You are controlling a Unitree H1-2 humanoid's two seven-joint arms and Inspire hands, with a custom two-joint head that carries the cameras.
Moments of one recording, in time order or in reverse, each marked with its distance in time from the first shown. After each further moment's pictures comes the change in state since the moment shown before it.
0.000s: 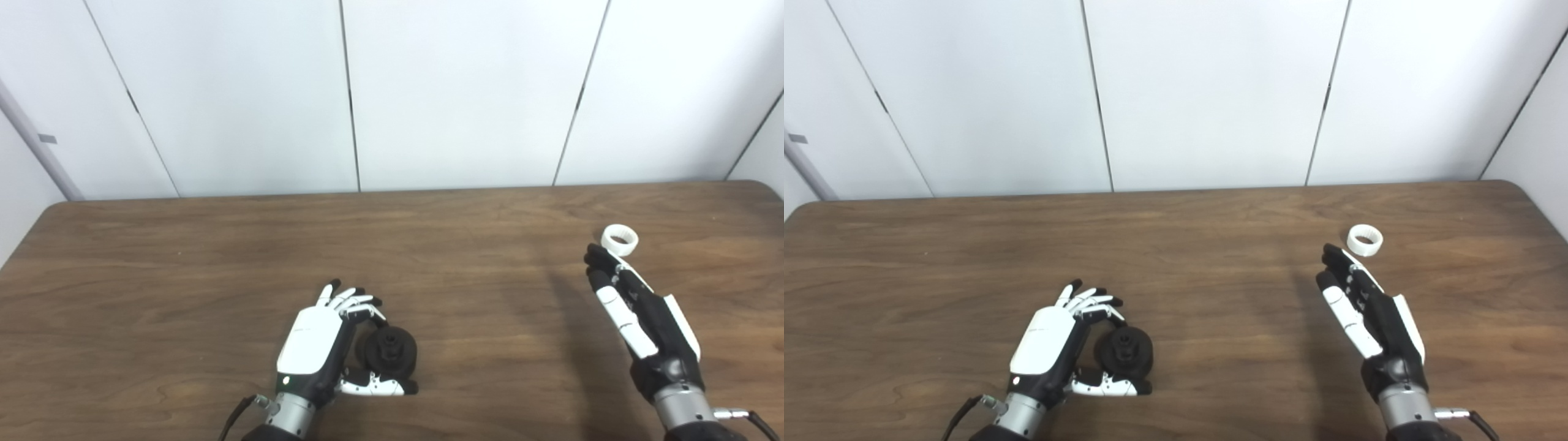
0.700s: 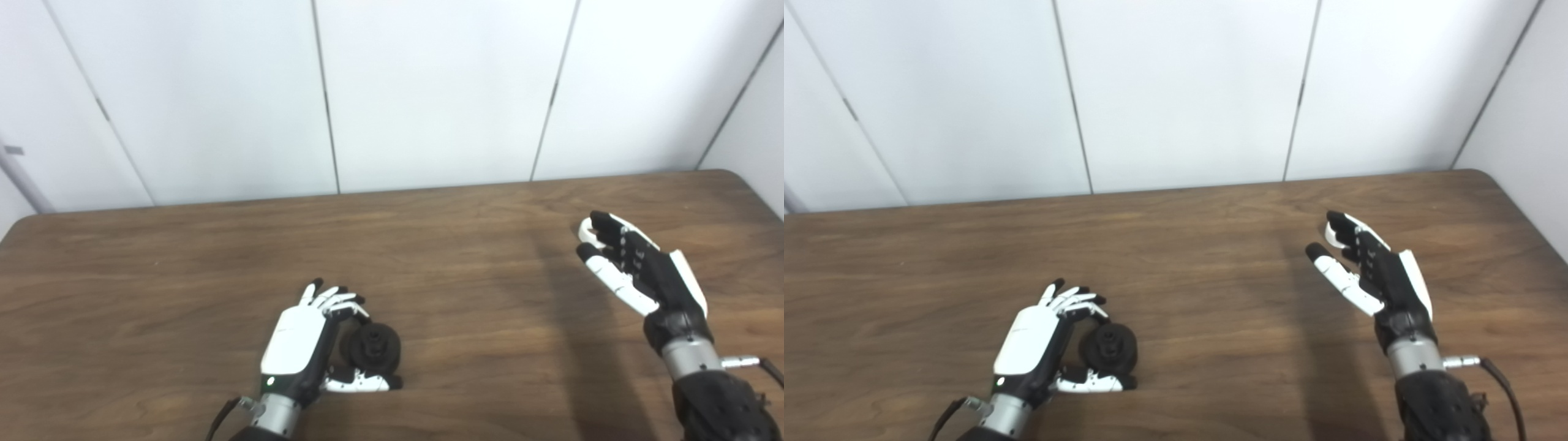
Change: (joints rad) left arm -0.026 0.005 0.003 0.029 -0.008 -0.001 0.003; right arm -0.111 -0.116 -0.035 -0.014 -0.152 0.097 -0.005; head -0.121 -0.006
